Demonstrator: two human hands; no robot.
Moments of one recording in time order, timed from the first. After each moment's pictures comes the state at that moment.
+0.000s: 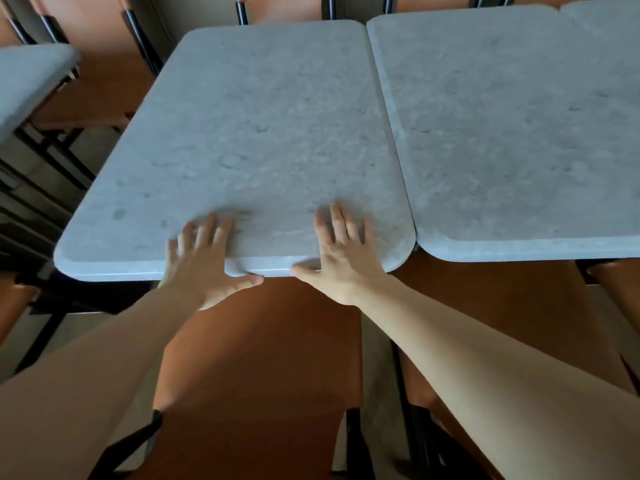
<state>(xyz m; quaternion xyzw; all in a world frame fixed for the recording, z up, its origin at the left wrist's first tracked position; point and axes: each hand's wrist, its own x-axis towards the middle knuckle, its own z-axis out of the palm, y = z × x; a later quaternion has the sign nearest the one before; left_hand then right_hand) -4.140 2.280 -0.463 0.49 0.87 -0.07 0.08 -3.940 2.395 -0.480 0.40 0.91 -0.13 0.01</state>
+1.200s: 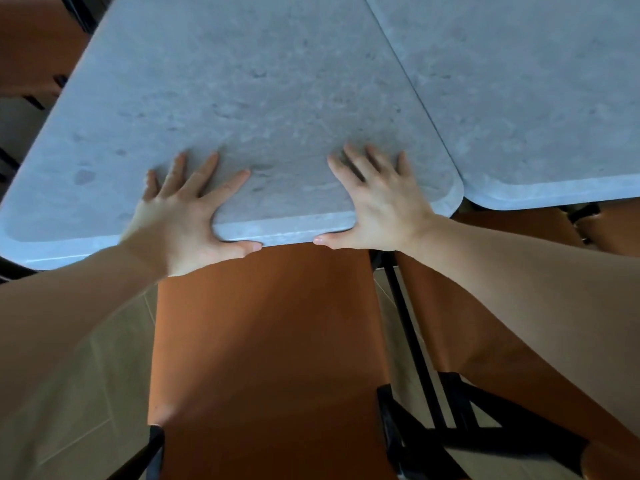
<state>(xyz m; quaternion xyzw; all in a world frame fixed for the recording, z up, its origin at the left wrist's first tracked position) -4.230 2.278 -0.498 0.66 0.75 0.00 -0.02 -3.965 2.402 -0.498 0.39 0.92 0.07 -0.03</state>
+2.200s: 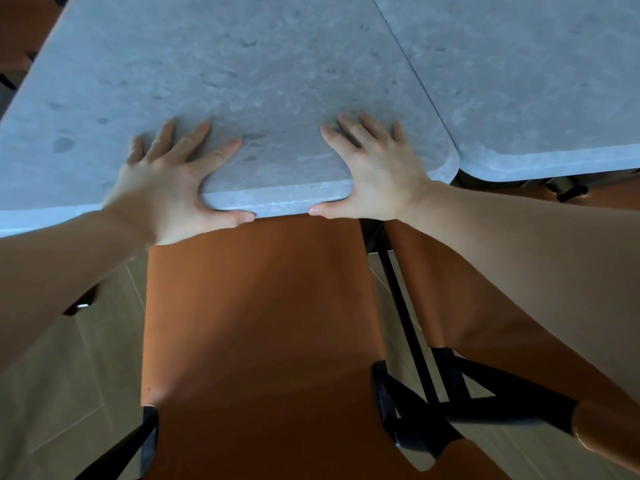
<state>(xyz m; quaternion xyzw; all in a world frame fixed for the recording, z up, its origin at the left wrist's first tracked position) -4.231 2.277 -0.495 0.67 0.74 0.00 -0.01 -3.963 2.405 -0.500 0.38 0.92 0.07 -0.05</state>
